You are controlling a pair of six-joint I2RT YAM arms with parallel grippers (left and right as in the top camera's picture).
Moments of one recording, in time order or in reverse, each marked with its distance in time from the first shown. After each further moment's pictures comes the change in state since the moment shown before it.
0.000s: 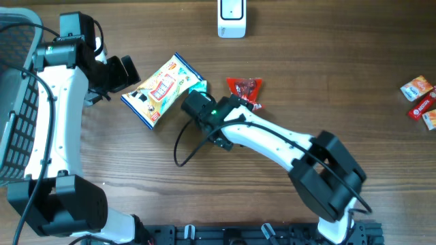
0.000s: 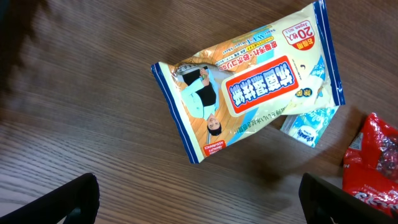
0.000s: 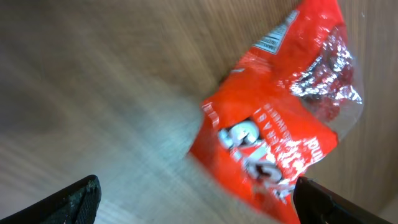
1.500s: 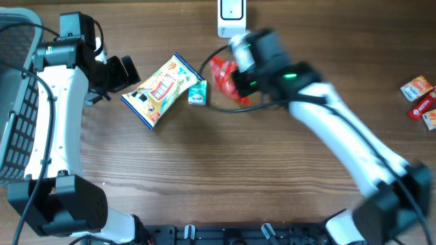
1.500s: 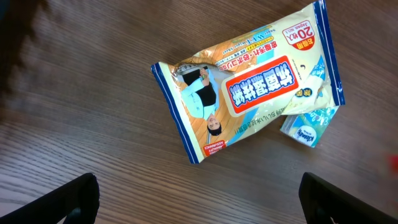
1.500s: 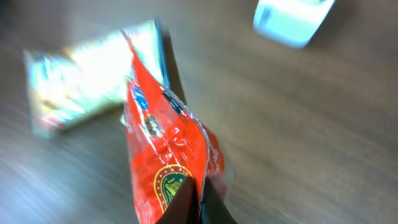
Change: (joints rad) left arm 0.000 0.000 0.000 0.000 0.000 0.000; right arm -0.388 -0.352 0.045 0.230 -0.646 0.235
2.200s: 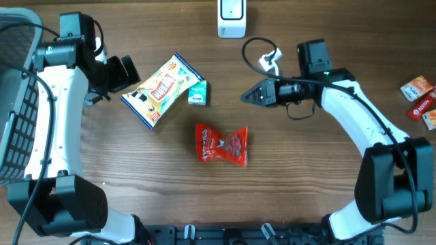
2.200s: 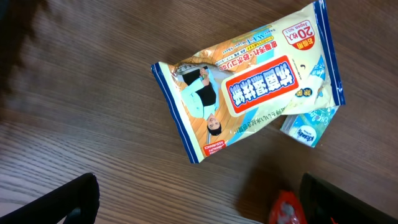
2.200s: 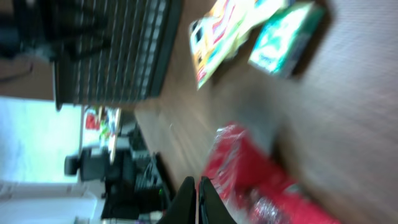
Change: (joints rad) left arm 0.000 0.000 0.000 0.000 0.000 0.000; right arm -0.293 0.116 -0.269 0.114 -0.932 0.126
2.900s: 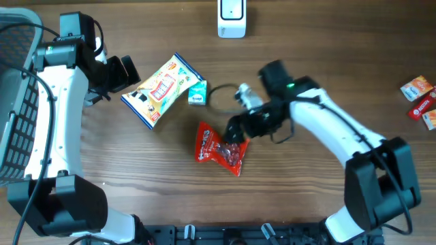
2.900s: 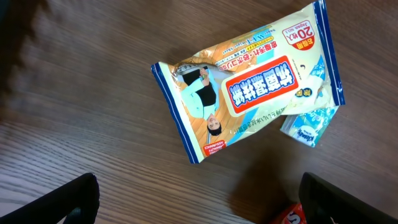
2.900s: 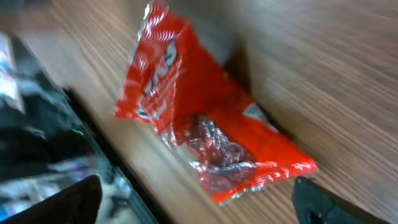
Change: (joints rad) left arm 0.000 0.000 0.000 0.000 0.000 0.000; right arm 0.278 0.002 -0.006 -0.314 0.436 -0.197
